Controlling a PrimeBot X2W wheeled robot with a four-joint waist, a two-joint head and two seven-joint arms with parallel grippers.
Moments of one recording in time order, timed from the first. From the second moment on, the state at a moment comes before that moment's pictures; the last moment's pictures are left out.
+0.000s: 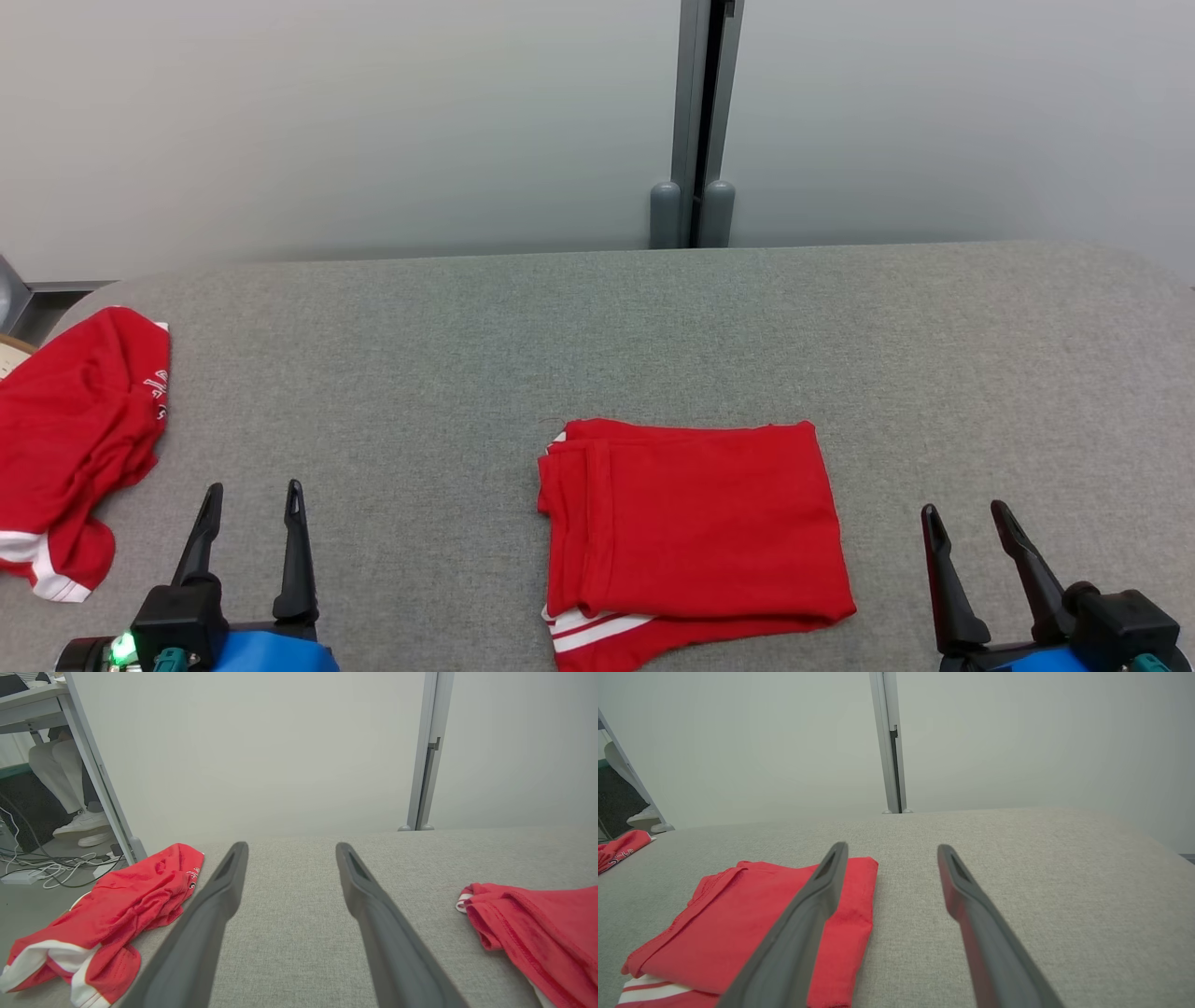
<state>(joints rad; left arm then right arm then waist) 0.02 0.13 0.03 0.25 -0.06 -0.06 -0.26 0.10 -0.05 -0.03 0.11 0.16 0.13 -0.21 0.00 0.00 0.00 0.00</state>
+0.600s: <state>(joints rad) -0.02 0.12 0.01 0.24 -0.07 -0.06 -0.26 -0.15 -0.07 0.07 0.28 0.14 0.13 -0.15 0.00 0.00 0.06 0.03</state>
